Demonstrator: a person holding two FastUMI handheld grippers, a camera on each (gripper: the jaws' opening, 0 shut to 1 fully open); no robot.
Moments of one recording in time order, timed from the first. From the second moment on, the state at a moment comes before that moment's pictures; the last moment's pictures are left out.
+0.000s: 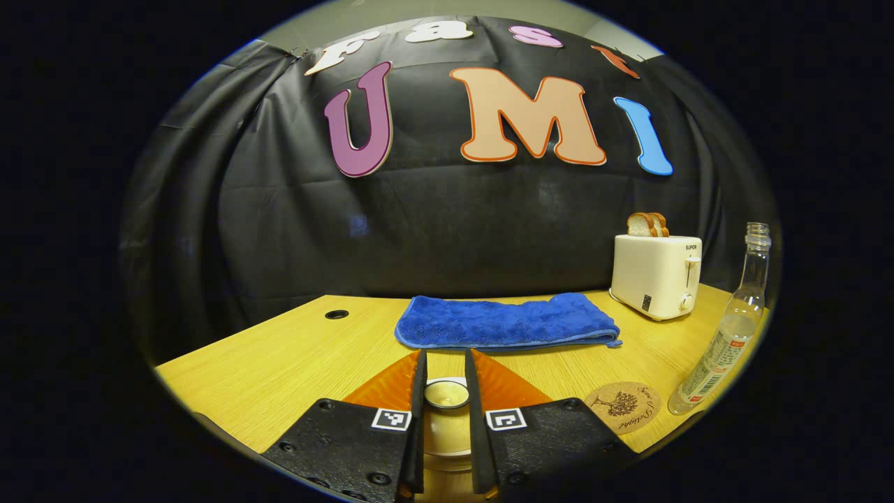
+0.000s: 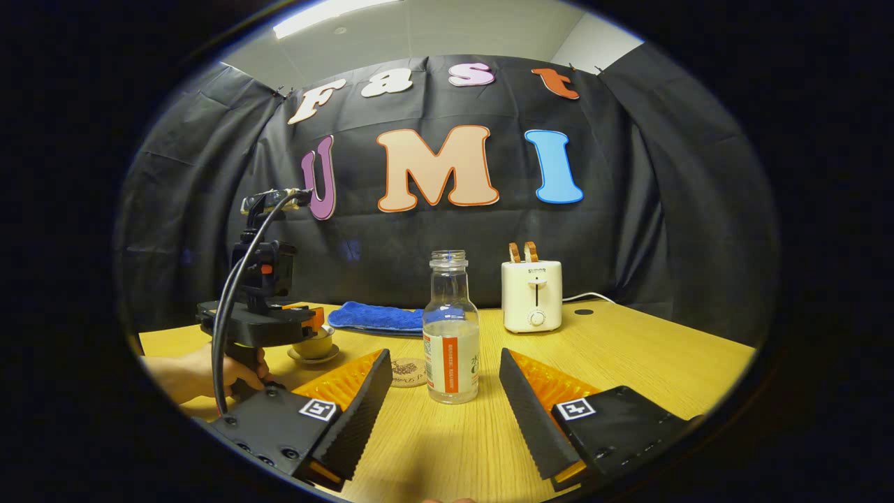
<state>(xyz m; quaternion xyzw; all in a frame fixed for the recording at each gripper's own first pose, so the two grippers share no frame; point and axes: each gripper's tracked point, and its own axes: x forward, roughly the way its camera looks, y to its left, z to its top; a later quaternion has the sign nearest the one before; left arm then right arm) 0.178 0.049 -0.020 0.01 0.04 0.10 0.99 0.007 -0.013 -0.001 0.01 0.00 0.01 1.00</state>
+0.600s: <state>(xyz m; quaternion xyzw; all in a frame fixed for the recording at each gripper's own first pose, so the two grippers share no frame) 0.157 0.046 -0.011 0.00 0.01 0.08 1.00 0.008 -0.012 0.001 0.00 0.00 0.01 1.00</state>
